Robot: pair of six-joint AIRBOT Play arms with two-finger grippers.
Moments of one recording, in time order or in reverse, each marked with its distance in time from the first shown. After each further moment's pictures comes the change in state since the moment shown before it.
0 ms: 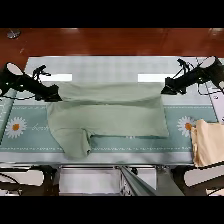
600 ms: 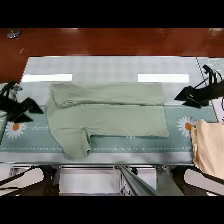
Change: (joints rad) left arm 0.336 0.321 -0.290 0.105 -0.153 -0.122; right arm -0.201 0.433 -0.410 0.012 -0.047 -0.087
